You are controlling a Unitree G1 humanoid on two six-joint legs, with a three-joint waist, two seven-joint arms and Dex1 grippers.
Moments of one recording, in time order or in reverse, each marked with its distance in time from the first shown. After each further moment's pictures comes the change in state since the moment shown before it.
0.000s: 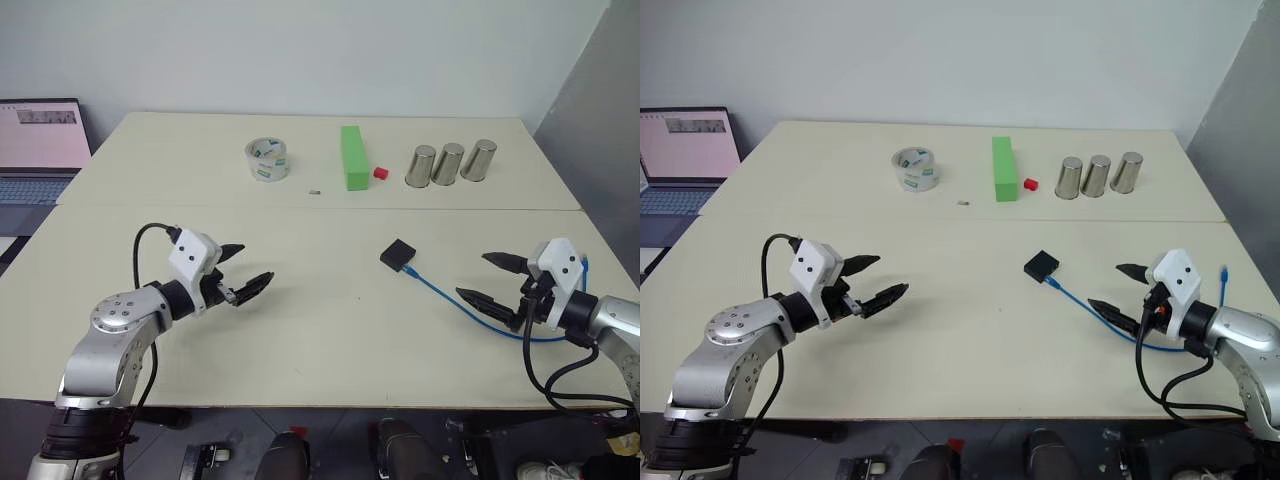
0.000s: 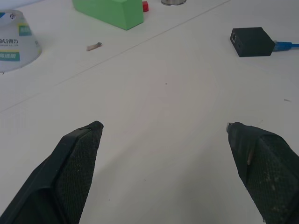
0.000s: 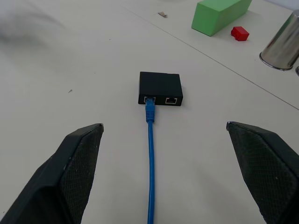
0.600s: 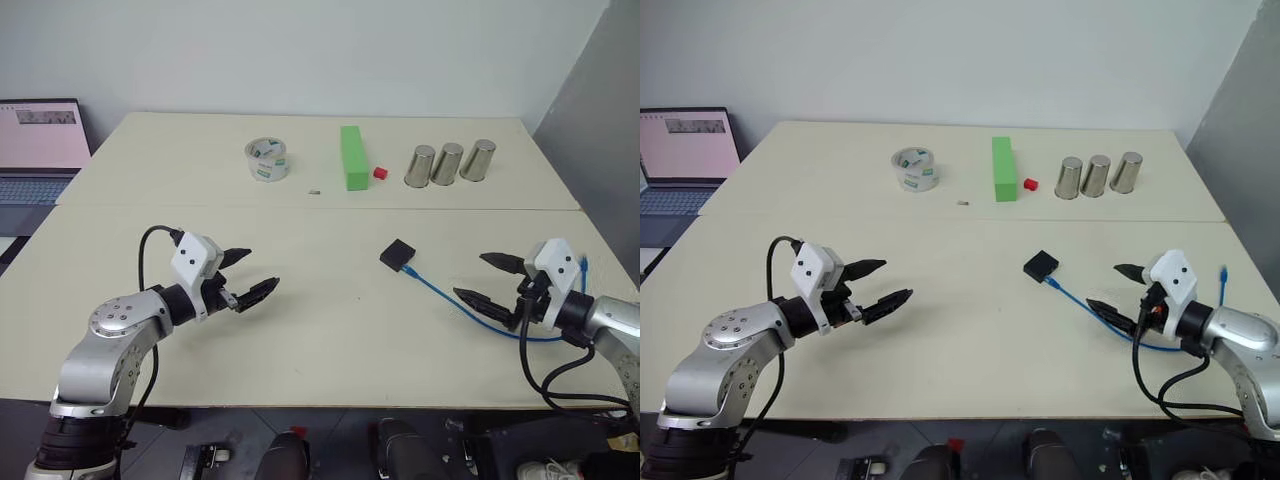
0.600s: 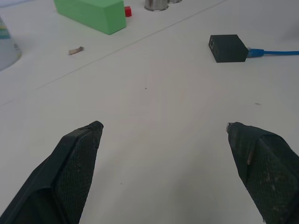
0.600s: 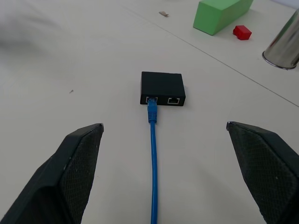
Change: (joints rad) left arm 0.031 0.006 0.007 -0.072 -0.033 0.039 -0.035; right arm -0.020 0.026 0.044 0.006 -0.018 0.003 -0.027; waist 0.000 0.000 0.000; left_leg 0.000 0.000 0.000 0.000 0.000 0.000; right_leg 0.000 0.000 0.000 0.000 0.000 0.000
